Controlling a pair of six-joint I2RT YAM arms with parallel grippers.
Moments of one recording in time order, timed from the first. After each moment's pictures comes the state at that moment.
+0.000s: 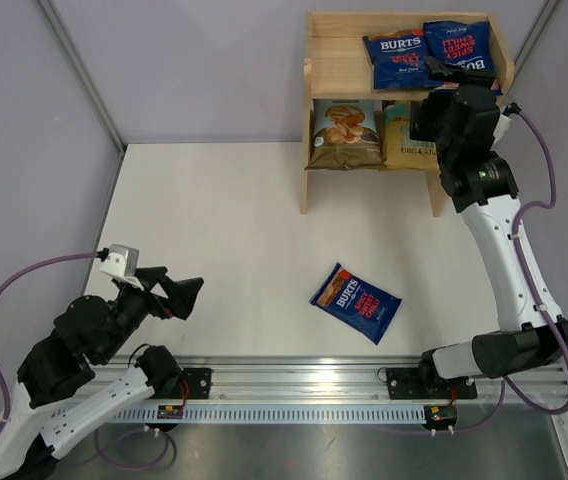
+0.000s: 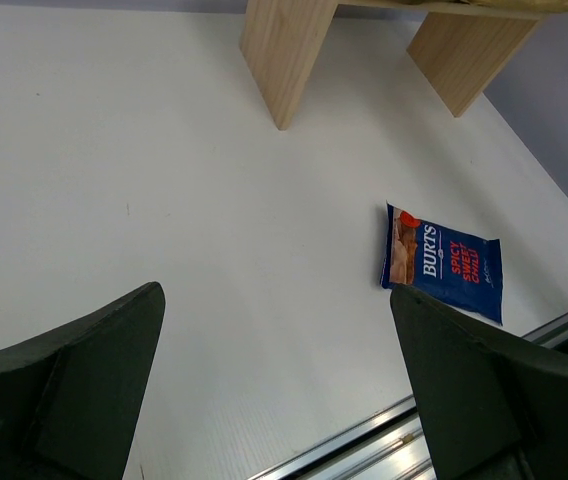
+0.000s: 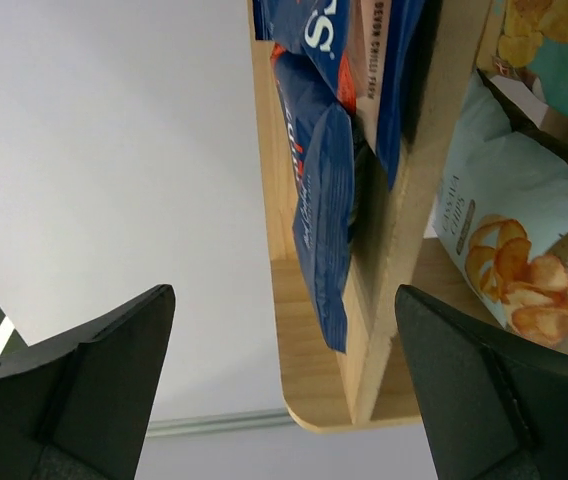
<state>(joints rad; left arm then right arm) -0.86 0.24 0.87 -0.81 -0.37 -0.37 0.22 1.42 1.71 -0.36 0.37 1.62</state>
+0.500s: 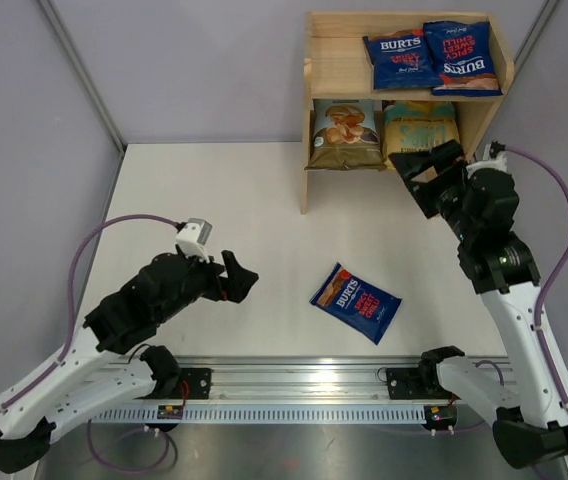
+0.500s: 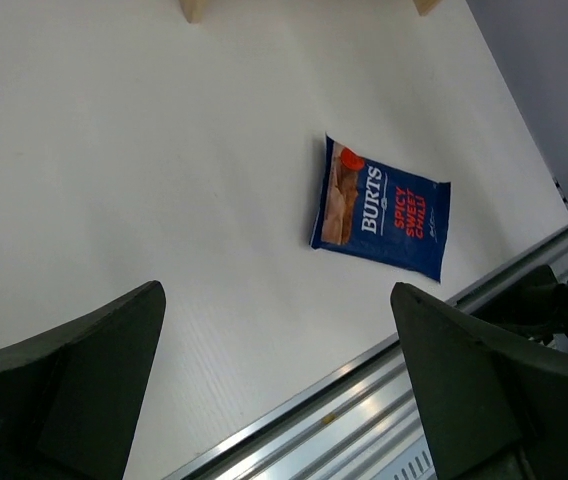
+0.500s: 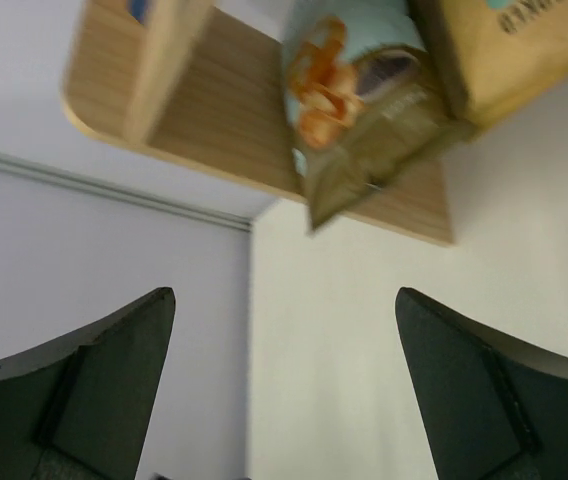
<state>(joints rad) -0.86 0.60 0.80 -0.59 -0.20 -0.56 0.22 0.97 1.25 -0.39 -0.01 1.06</state>
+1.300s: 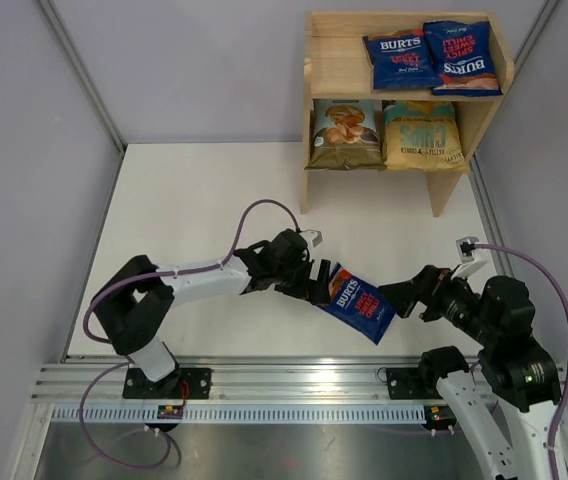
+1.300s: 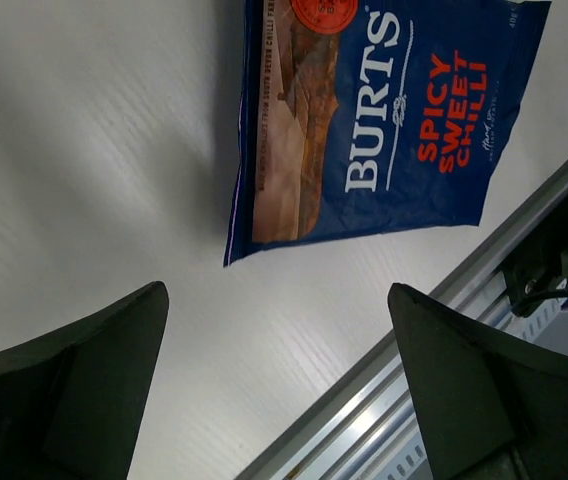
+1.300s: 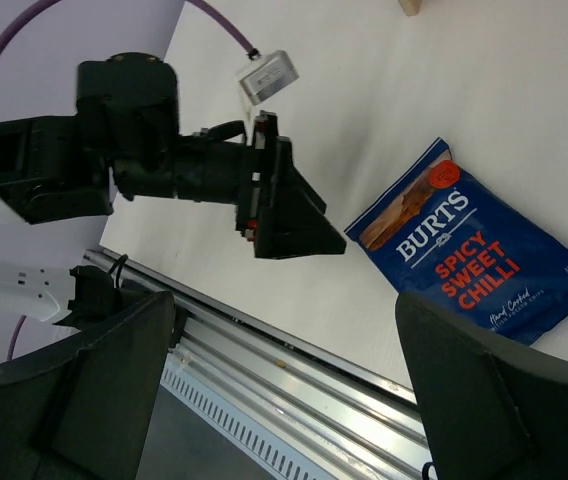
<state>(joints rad) -0.91 1.60 0.94 -0.20 0.21 -0.59 0.22 0.36 0.89 -0.87 -0.41 0.56</state>
